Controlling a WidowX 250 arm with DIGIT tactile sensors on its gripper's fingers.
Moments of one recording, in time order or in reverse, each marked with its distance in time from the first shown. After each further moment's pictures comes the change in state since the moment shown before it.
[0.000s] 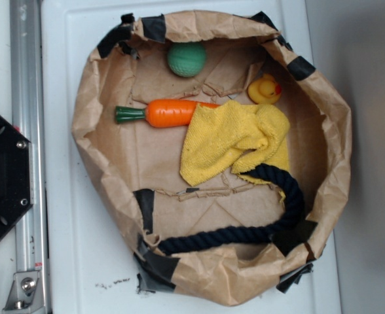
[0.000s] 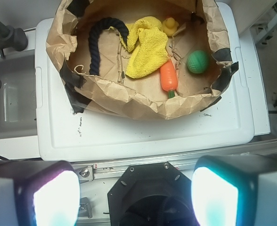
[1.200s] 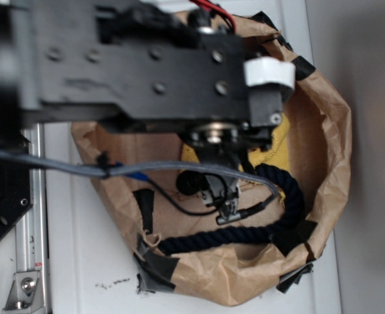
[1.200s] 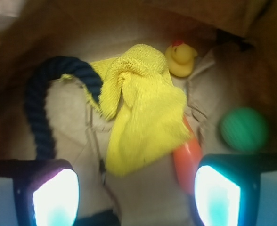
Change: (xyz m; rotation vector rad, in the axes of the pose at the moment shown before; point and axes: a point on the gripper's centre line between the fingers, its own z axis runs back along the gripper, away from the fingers) arm 0.128 0.009 -0.158 0.057 0.053 0.124
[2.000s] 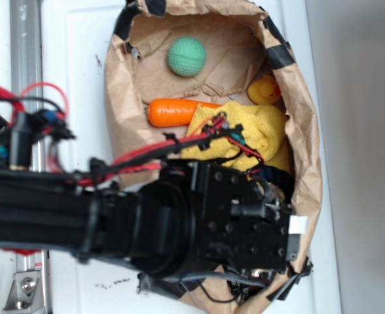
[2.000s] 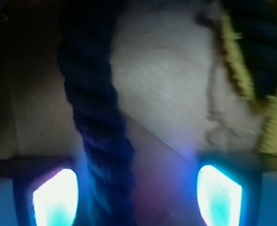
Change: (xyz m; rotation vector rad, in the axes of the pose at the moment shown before) arm -0.012 -0.082 -0.079 -0.047 0.089 -0.105
